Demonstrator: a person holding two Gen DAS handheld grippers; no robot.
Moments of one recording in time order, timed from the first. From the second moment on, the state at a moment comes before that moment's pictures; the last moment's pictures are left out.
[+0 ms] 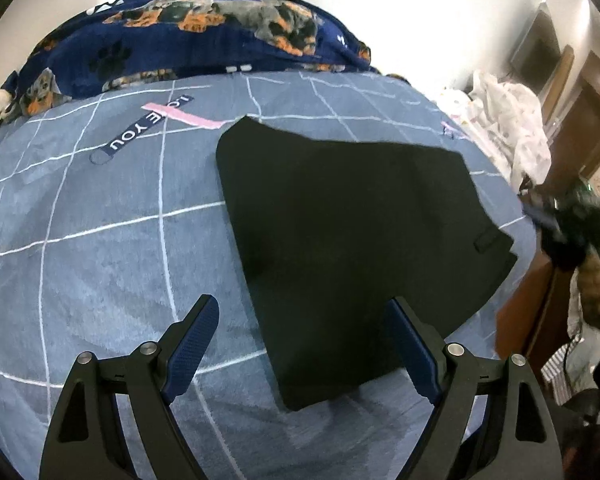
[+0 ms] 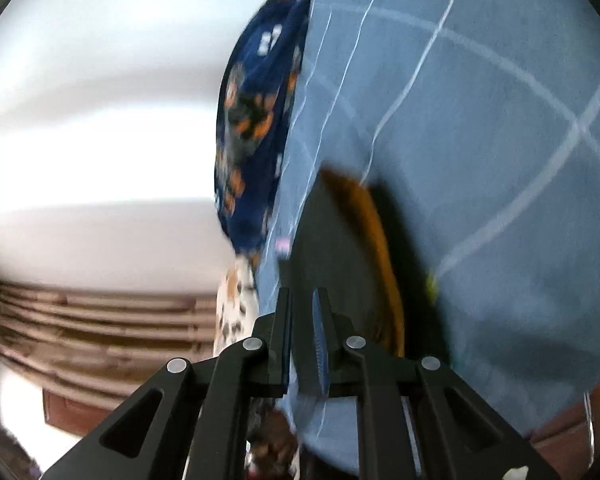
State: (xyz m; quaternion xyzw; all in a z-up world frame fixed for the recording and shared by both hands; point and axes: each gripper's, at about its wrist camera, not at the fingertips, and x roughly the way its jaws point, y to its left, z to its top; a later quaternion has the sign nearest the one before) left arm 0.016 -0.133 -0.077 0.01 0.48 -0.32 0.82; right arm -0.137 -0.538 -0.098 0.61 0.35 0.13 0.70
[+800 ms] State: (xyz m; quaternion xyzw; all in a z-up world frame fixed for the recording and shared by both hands) left arm 0.014 -0.125 -0.076 -0.02 0.49 -0.32 0.81; right arm -0.136 -0.504 -0.119 0.59 0.38 0.05 0.71
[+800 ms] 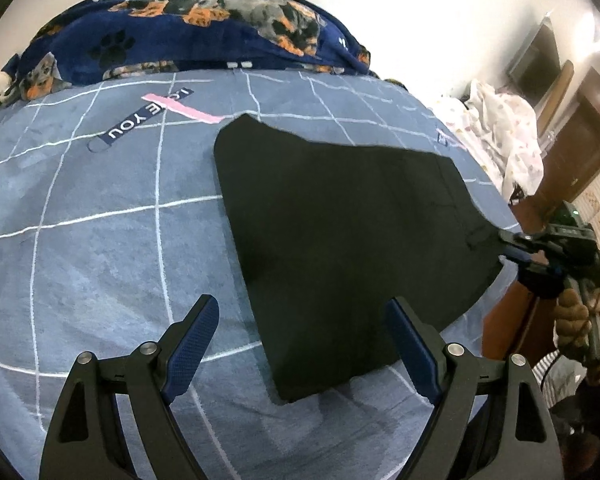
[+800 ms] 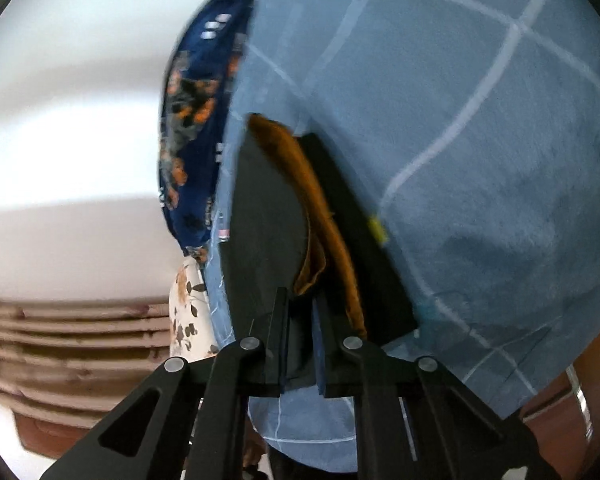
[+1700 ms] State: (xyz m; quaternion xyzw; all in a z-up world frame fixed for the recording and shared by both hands) left arm 0.015 -0.134 -0.116 -0.03 0.53 -0.33 0.78; right arm -0.163 -0.503 -0.153 0.64 0.41 0.03 0.65
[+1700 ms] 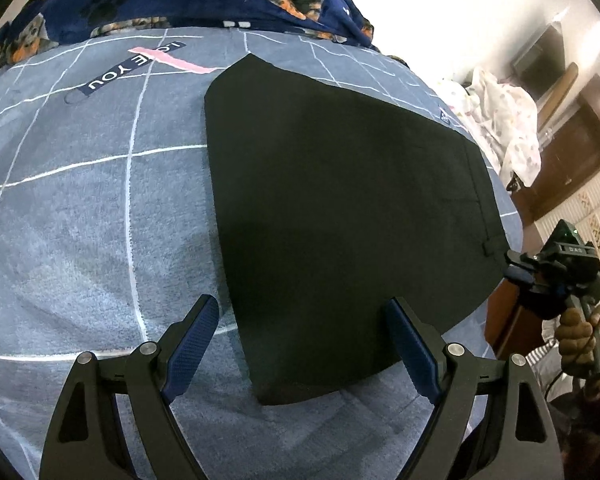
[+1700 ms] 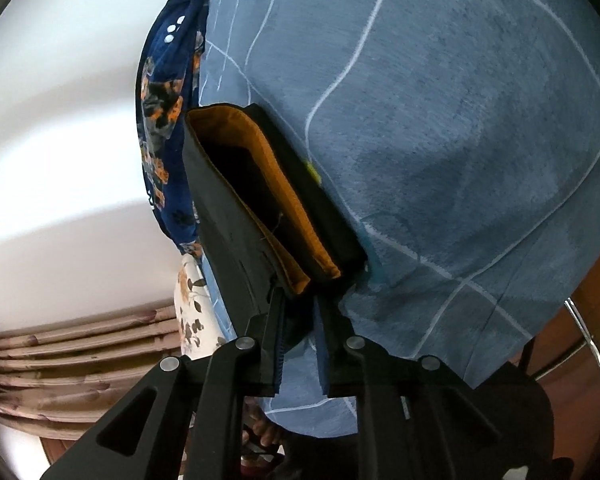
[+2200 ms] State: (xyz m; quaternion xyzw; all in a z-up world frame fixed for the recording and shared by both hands) left arm 0.013 -0.134 -0.117 -0.02 0.53 -0.33 0.78; right arm -0.151 -0.512 -0.136 0.60 0.42 0.00 0.68
